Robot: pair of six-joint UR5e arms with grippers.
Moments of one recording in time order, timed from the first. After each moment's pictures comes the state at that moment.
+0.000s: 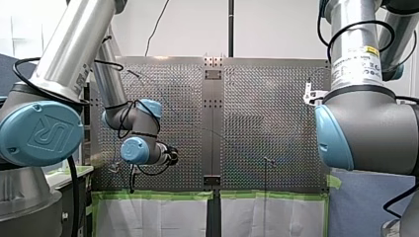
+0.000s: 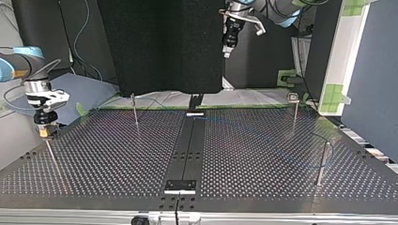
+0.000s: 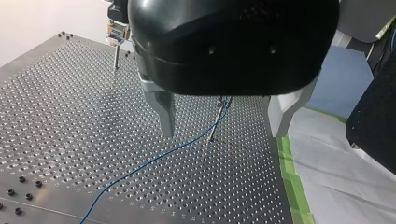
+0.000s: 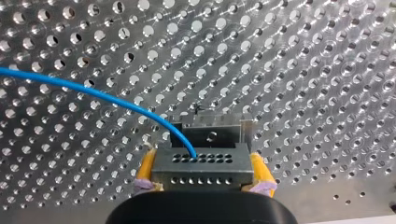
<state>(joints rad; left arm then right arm) -0.54 -1.95 -2.42 -2.15 -1.83 -1.77 1.49 -1.06 1.48 -0.47 1.12 1.71</state>
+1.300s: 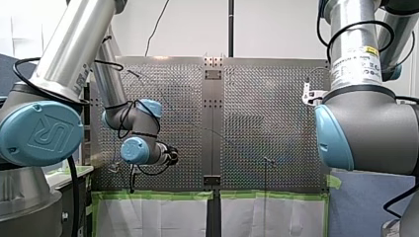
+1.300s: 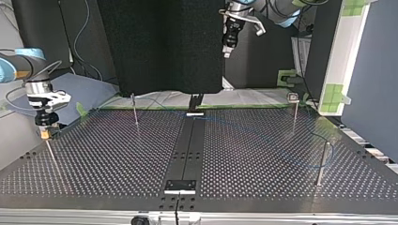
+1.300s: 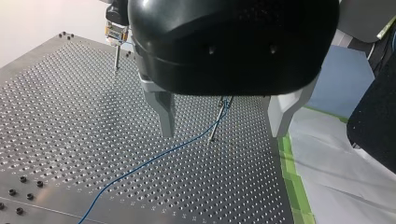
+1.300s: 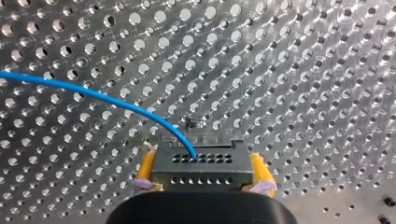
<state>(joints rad) -0.54 -1.95 -2.42 -2.15 -1.83 -1.77 1.50 -1.06 1.48 -0.49 1.11 1.69</state>
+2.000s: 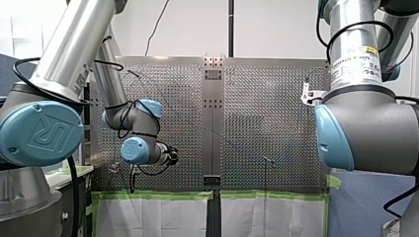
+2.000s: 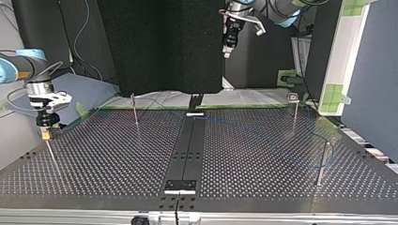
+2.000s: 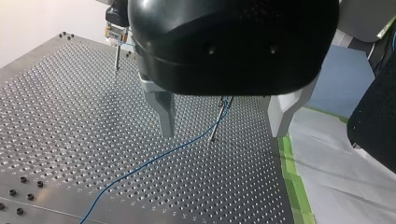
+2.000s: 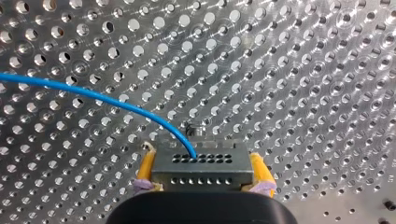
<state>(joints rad) -0.54 -1.95 -2.42 -2.14 -1.83 -1.77 1.51 -1.05 1.47 -0.50 1.11 1.70</state>
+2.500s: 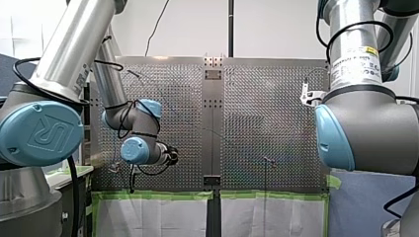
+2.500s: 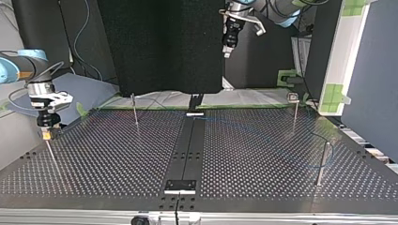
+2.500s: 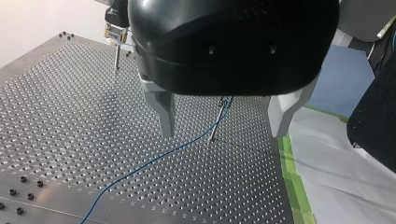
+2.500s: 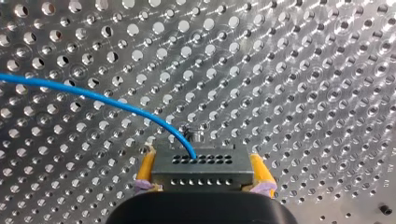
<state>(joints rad) -0.54 -1.95 -2.42 -2.14 -1.83 -1.77 1.51 -1.05 1.47 -0.52 1.11 1.70</state>
